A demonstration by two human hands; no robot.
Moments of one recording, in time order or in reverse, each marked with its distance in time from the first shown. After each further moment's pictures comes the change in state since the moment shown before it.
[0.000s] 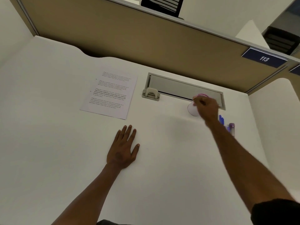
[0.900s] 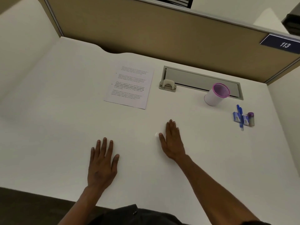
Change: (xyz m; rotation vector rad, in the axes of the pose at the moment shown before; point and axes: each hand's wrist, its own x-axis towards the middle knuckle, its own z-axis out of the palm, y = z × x) left_hand -0.160 -0.091 -0.041 0.069 0.021 -0.299; right_hand -0.219 0.005 0.155 -0.388 -0.455 -0.258
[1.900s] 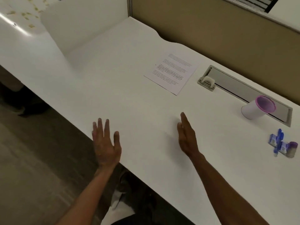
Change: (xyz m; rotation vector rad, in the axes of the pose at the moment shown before) left_hand -0.094 0.043 -0.004 -0.303 0.603 -0.542; right_hand -0.038 -0.014 -0.015 0.548 -0.080 -0.186
